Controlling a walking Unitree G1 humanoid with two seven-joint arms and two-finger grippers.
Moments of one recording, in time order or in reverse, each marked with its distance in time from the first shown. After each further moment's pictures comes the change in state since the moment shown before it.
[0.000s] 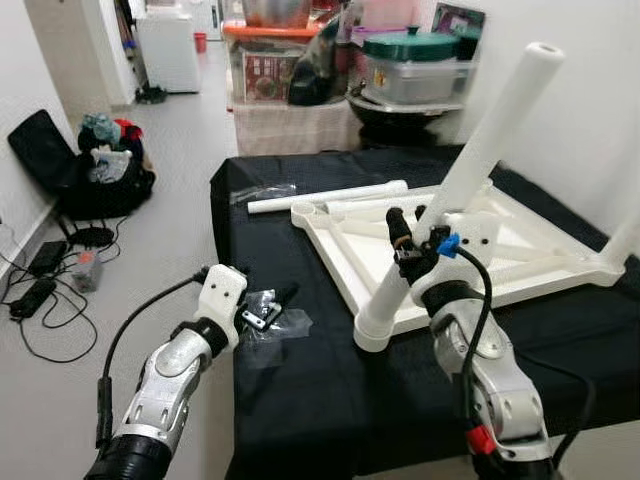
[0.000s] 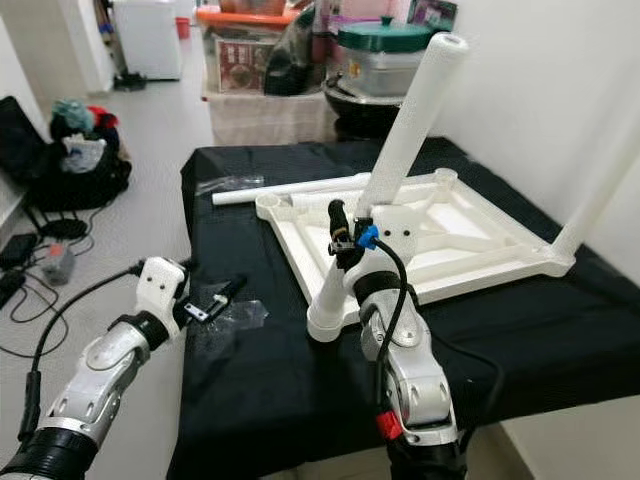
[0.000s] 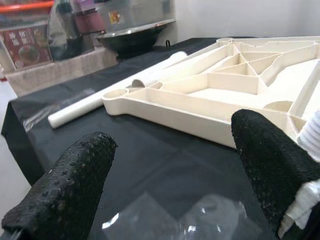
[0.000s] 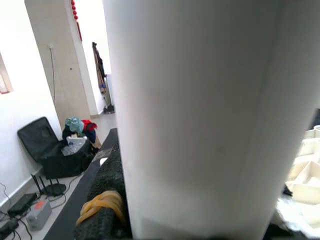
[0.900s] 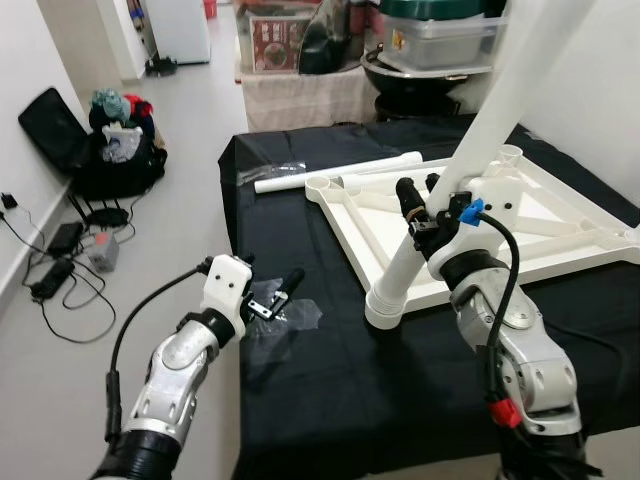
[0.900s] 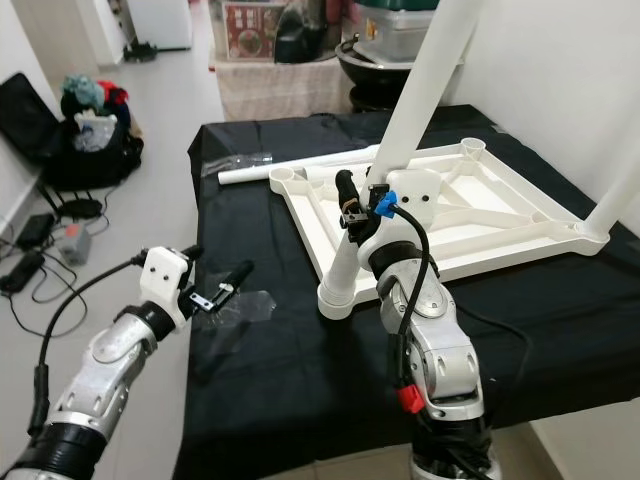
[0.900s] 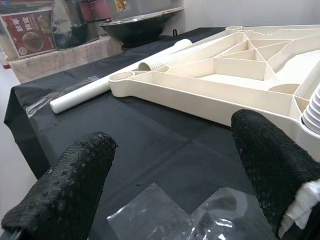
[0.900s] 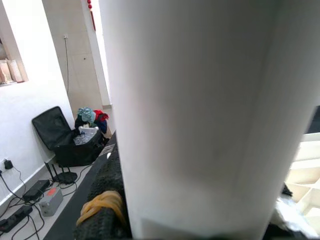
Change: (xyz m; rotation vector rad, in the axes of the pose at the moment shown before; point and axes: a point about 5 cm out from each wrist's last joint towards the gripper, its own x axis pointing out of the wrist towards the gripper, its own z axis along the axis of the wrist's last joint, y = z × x) left arm 0.002 -0.002 -0.001 -0.009 0.001 0.006; right arm 0.008 -0.011 0.030 -0.018 -0.042 0.049
